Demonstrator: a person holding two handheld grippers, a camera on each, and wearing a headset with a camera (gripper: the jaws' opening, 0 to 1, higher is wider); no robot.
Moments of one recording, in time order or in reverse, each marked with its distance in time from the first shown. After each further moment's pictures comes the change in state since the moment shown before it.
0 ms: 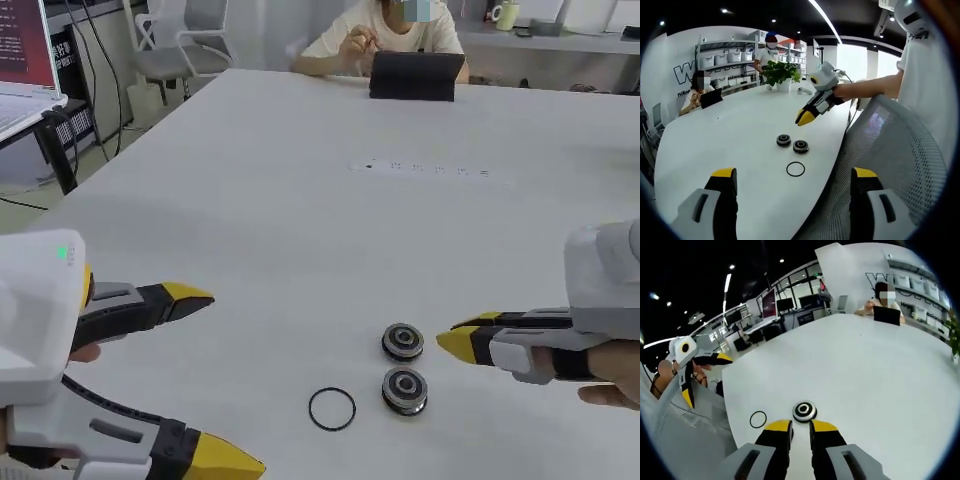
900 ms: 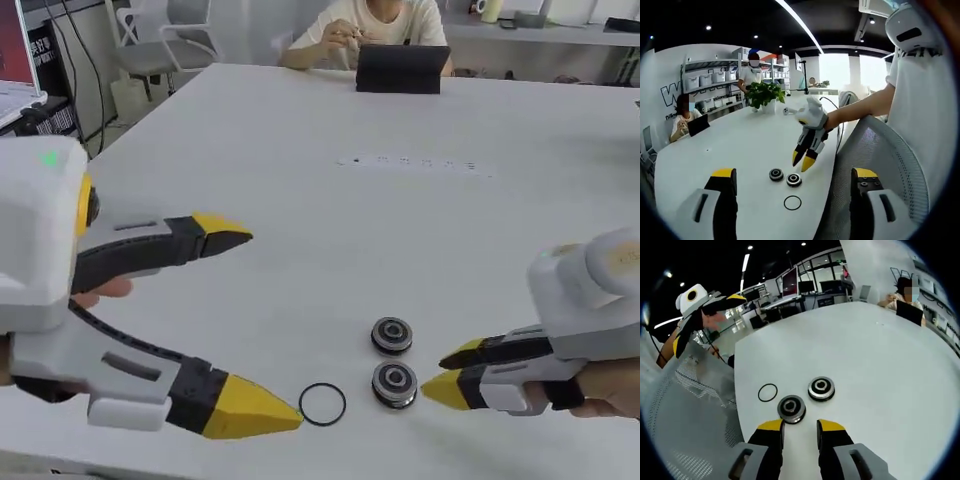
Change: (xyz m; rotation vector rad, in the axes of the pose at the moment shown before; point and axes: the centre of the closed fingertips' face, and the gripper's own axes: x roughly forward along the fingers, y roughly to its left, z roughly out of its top) left arm 0.010 -0.017 0.083 0.137 -0.133 -0.128; right arm 0.006 0.020 -0.039 -0.144 0.157 0.121
